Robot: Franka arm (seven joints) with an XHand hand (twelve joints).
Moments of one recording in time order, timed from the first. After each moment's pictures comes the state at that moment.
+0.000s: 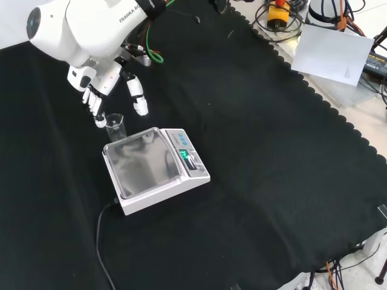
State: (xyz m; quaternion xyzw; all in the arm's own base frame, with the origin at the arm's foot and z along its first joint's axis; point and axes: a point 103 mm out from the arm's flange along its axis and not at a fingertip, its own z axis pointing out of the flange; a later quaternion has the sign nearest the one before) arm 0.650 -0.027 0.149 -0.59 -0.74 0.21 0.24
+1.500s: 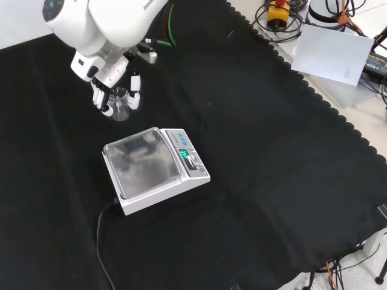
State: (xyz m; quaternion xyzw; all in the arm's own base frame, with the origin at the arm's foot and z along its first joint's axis) arm 0.645 -0.023 0.179 -0.60 -0.77 0.19 0.14
